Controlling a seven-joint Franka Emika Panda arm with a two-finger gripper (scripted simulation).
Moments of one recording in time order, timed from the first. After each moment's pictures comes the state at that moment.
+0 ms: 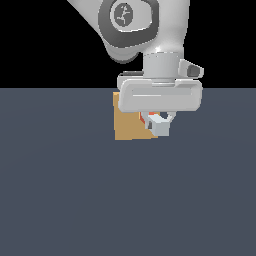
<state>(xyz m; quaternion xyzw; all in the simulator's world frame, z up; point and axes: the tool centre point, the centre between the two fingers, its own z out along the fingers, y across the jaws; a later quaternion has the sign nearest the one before) 0.077 0.021 0.101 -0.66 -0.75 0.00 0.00</state>
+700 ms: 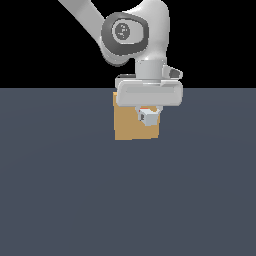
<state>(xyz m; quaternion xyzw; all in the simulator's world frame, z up) 0.065 0.104 0.102 -0.66 -0.75 0.00 0.00</state>
